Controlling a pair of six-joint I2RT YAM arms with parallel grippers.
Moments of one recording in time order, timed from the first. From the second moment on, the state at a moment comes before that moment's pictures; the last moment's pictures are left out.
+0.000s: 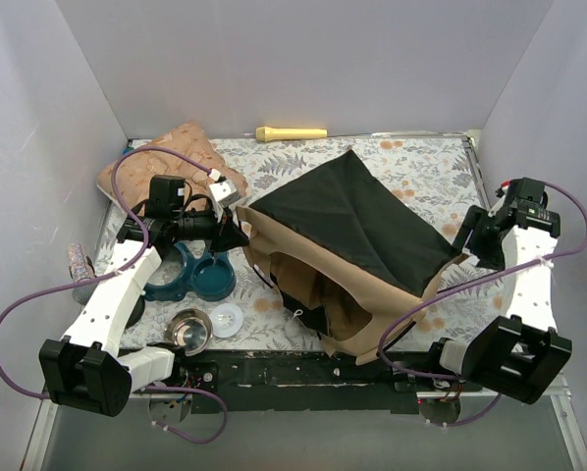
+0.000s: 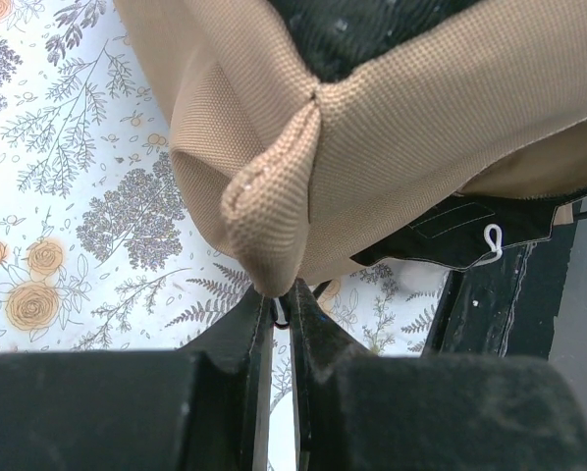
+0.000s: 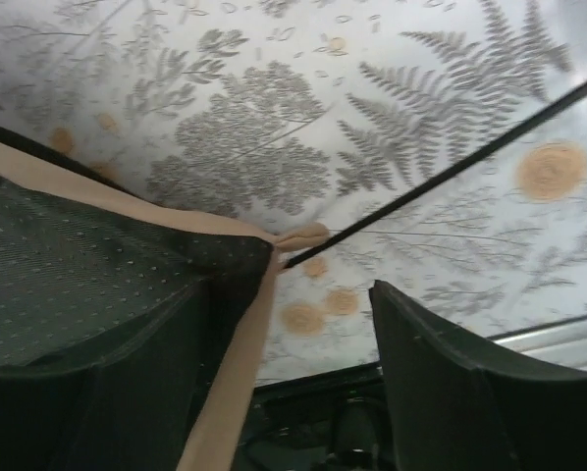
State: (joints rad) left arm -0.21 1.16 1.07 -0.69 0.89 0.45; right arm -0.32 1.20 1.15 -1.07 -0.08 0.14
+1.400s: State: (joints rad) left arm -0.21 1.07 1.07 -0.69 0.96 0.19; right arm -0.38 1.13 1.63 -0.41 -0.70 -0.07
